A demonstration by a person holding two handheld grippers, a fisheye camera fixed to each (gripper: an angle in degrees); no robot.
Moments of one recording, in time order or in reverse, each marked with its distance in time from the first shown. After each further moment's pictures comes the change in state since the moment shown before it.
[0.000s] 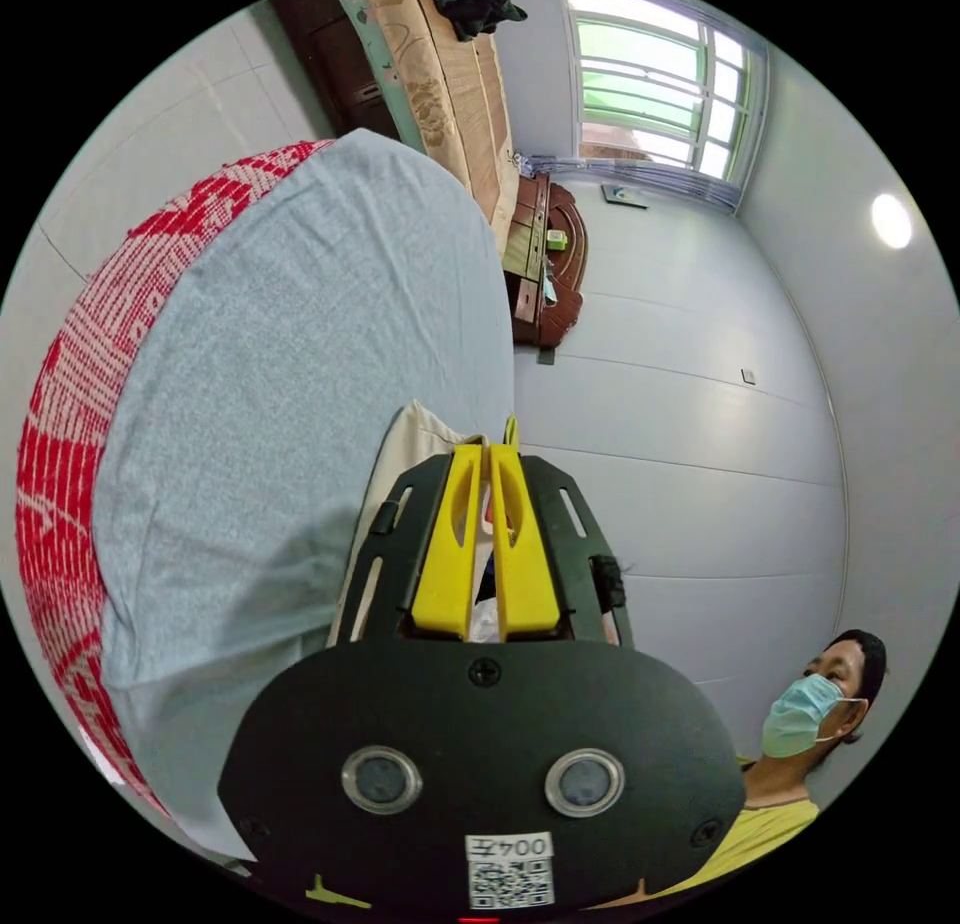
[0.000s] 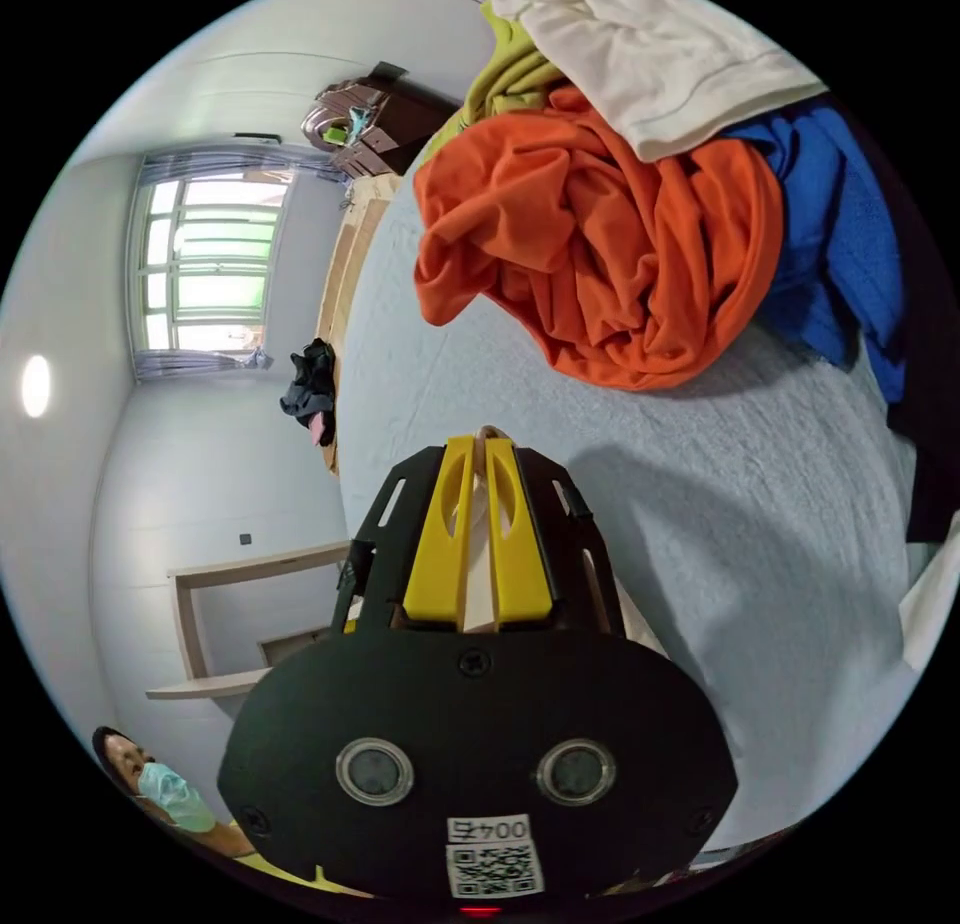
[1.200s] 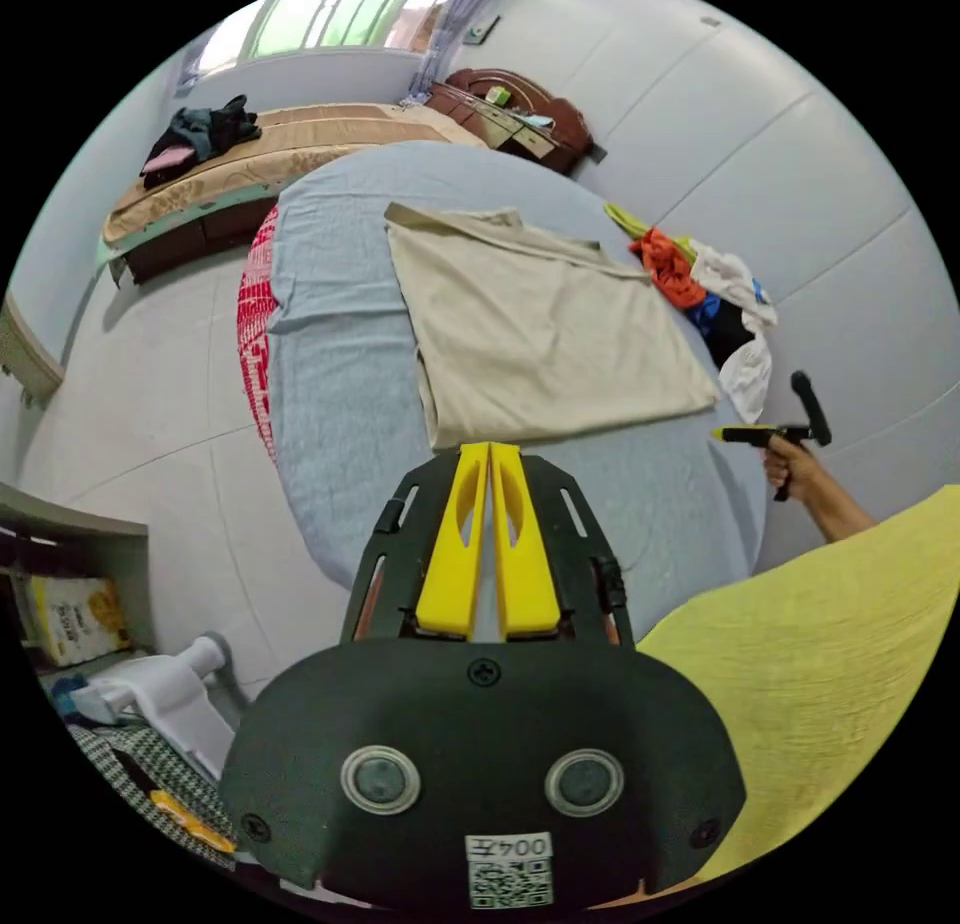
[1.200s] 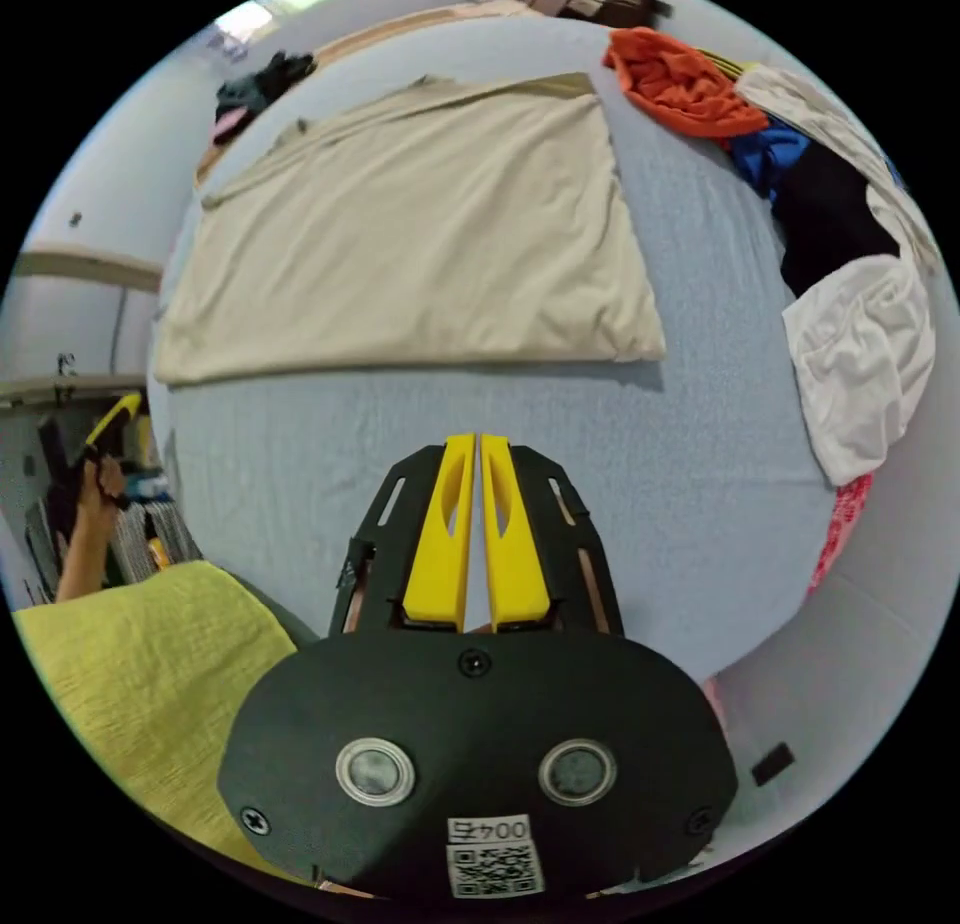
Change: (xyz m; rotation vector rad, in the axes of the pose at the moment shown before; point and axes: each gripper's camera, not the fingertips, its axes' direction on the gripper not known) left arm 0.010 0.385 0.071 -0.259 -0.883 0.702; right arm -0.002 0.412 0.173 -0.374 0.780 -0.606
